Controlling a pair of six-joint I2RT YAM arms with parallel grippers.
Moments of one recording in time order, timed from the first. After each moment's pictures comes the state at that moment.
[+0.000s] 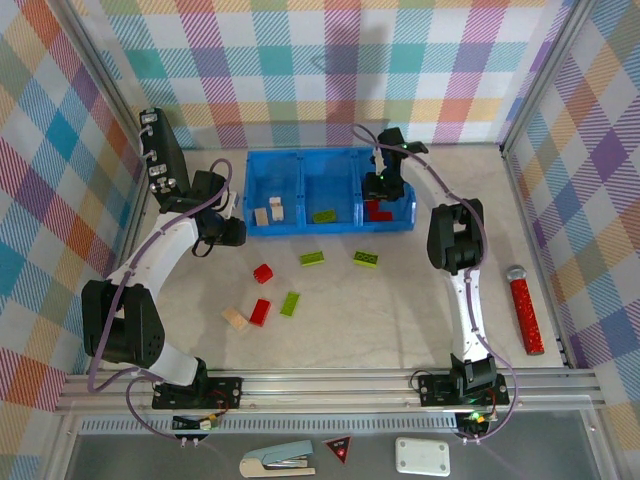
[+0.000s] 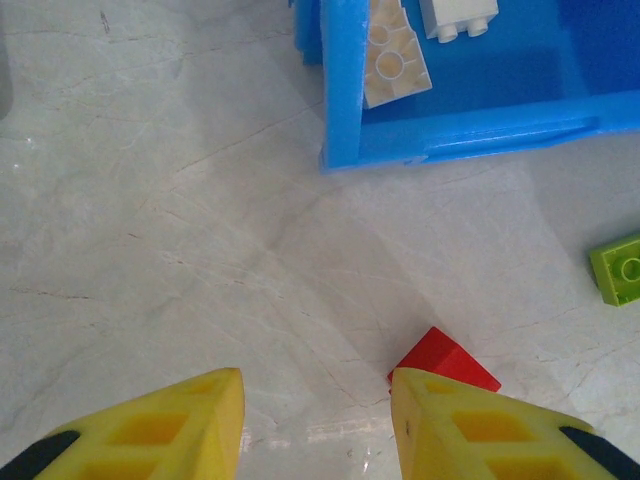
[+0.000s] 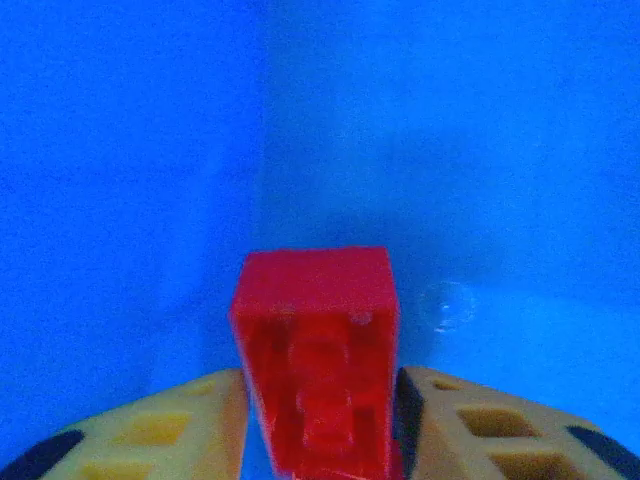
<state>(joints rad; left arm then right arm) -0.16 1.51 1.21 -0.83 0.03 -0.08 0.28 2.42 2.20 -1.02 -0.20 0.20</state>
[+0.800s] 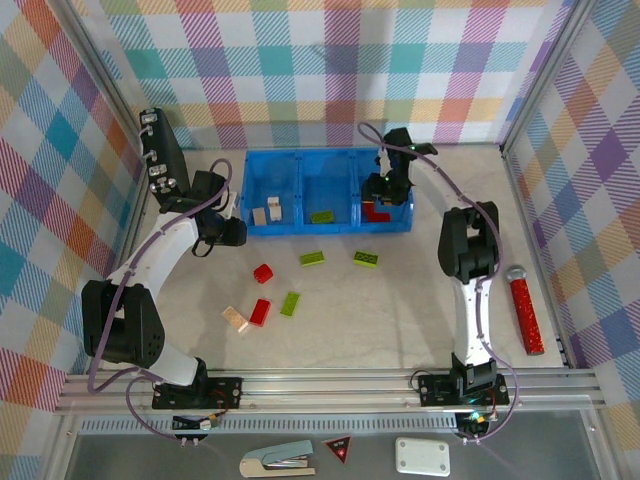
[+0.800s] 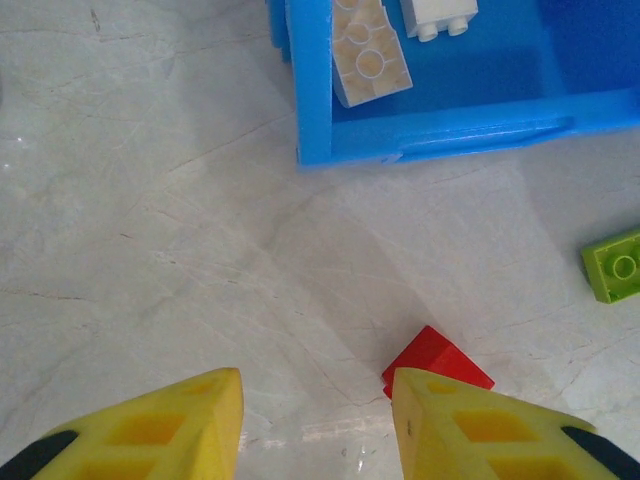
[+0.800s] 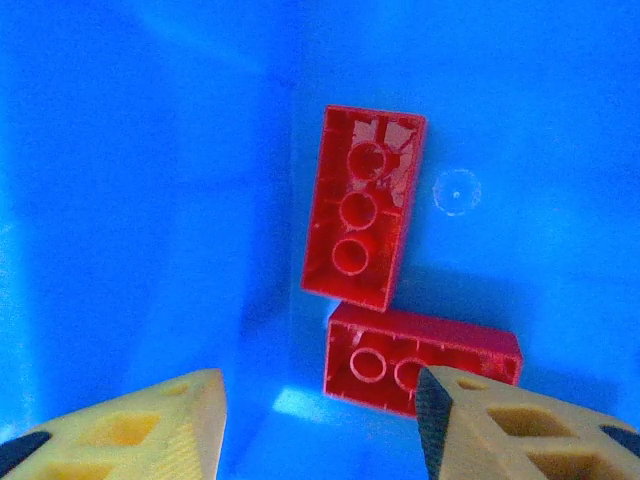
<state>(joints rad) -0.16 1.51 1.21 -0.83 0.05 -0.08 0.28 2.21 1.99 -0.99 -0.26 0.26</state>
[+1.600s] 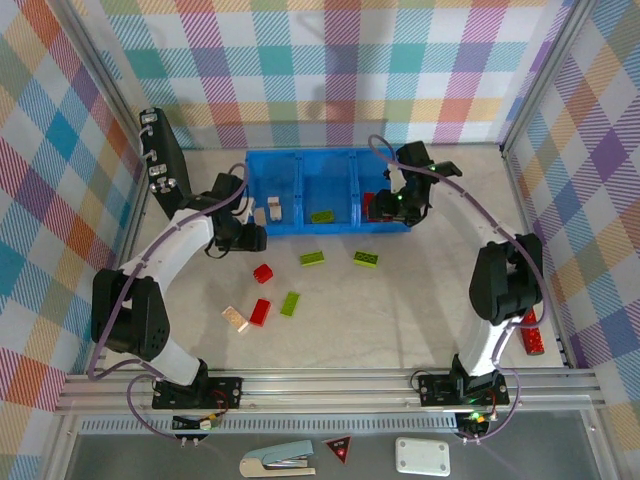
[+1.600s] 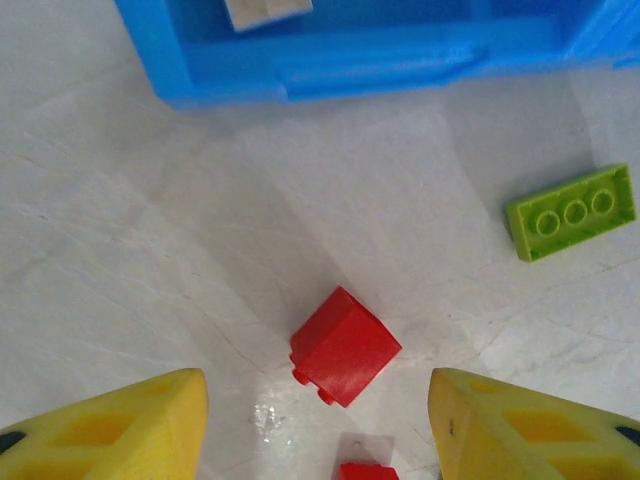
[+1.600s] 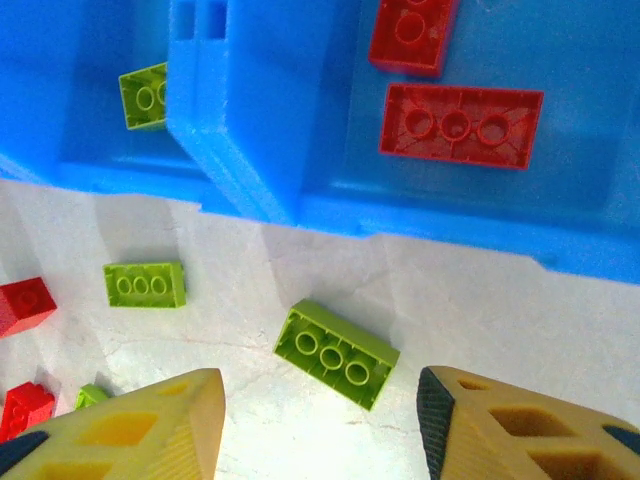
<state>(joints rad) -0.28 1.56 1.23 -0.90 0.09 -0.21 0.32 1.78 1.55 -0.93 -0.29 0.26</state>
